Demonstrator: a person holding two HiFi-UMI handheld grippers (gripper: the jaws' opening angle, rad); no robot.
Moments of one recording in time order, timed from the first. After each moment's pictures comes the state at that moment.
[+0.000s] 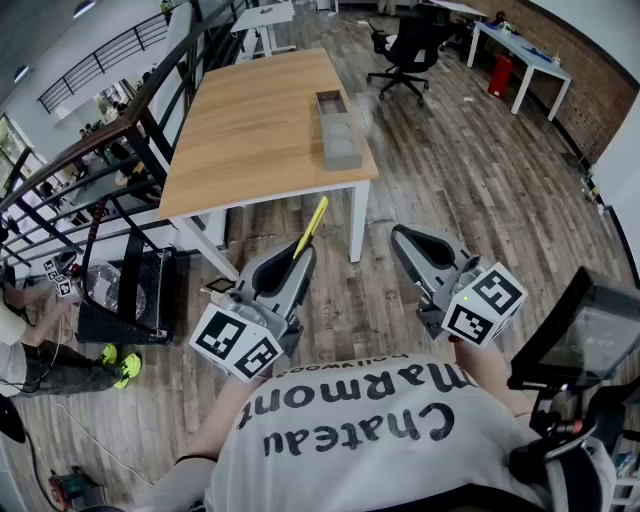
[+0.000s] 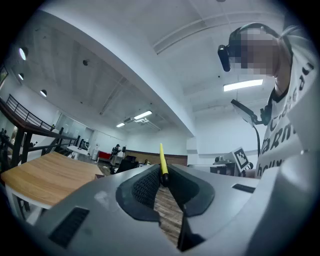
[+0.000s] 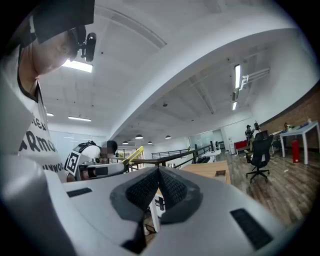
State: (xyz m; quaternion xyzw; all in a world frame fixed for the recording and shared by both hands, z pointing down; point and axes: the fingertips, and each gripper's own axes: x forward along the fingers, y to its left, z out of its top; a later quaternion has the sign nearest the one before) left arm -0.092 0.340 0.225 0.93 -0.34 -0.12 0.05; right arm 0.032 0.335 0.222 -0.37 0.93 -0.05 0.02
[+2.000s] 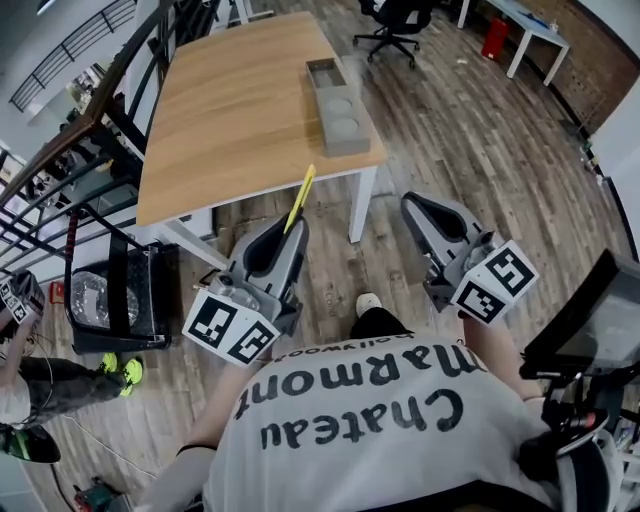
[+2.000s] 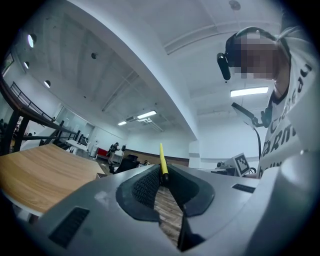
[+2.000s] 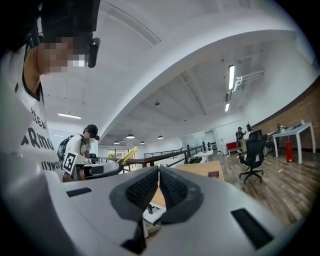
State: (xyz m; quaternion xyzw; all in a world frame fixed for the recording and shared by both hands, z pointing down) left arm -0.126 0.210 0.262 0.93 -0.33 -0.14 0.08; right arm 0.019 0.210 0.259 -0.41 0.91 -0.05 0.02
